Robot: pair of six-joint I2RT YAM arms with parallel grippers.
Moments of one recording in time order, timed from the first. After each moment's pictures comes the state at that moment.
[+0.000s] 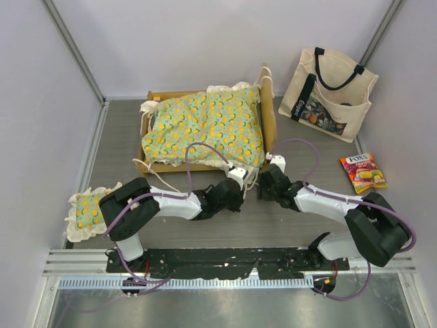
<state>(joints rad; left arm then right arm) -1.07 1.73 0.80 0.27 -0.21 -0.52 0.64 1.34 0.54 -0.11 0.30 0.54</state>
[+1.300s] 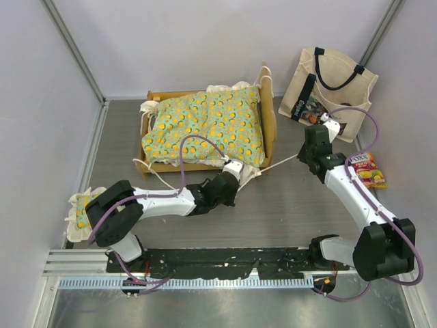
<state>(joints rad) -1.05 1.62 0.83 0.08 -0.27 -0.46 0.18 1.20 0.87 -0.40 0.37 0.51</state>
